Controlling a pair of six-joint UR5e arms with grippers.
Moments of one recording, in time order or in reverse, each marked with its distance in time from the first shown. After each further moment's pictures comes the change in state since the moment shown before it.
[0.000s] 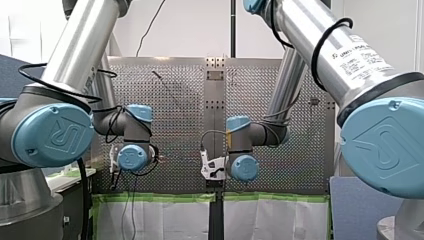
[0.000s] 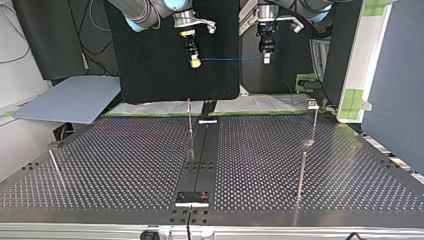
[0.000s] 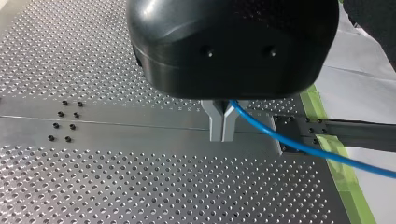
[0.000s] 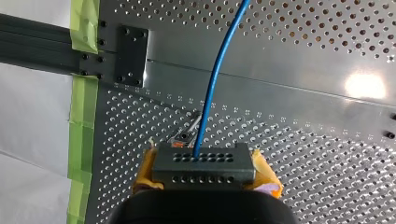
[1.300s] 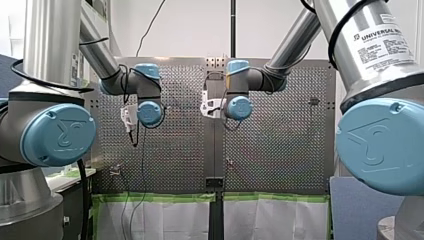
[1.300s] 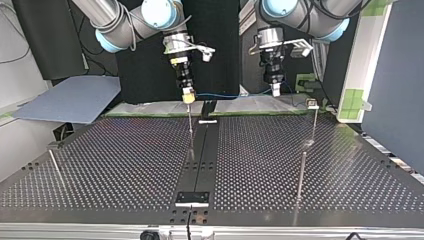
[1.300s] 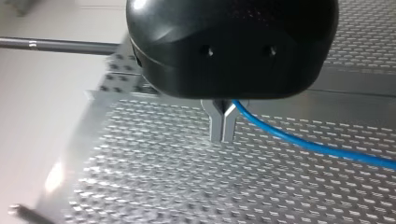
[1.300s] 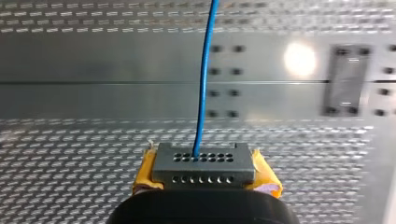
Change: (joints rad) left arm 0.042 0.328 0.240 -0.308 -0.060 -0.154; right arm -0.060 -0.292 -0.230 0.297 -0.062 0.096
